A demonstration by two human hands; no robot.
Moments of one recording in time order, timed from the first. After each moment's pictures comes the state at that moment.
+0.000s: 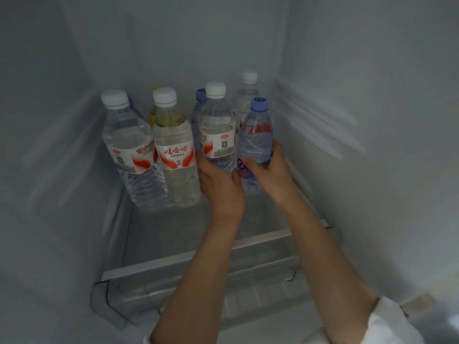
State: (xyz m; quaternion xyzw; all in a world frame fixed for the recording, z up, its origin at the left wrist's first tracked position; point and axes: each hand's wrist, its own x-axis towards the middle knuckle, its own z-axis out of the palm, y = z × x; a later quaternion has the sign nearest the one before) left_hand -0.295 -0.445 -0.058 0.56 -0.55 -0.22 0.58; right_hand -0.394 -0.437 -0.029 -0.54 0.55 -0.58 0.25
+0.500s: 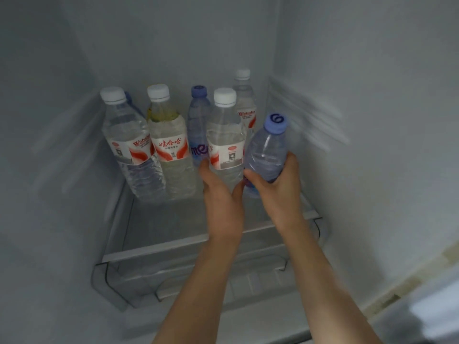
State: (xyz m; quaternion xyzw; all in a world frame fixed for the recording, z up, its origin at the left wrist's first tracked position) left_hand -0.294 -0.375 -0.048 0.53 -0.59 -0.24 0.57; right_hand -0.391 -0.371 -0.033 -0.50 0.55 -0.65 0.17
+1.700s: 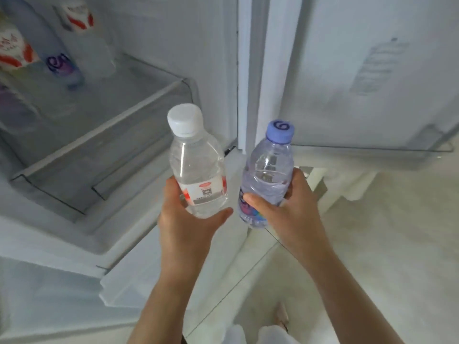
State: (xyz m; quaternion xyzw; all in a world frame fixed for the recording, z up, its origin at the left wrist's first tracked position) left_hand -0.169 -0.075 -0.101 0.37 -0.73 -0.47 0.32; right_hand -0.287 0.039 -0.097 -0.22 0.76 -0.60 0.14
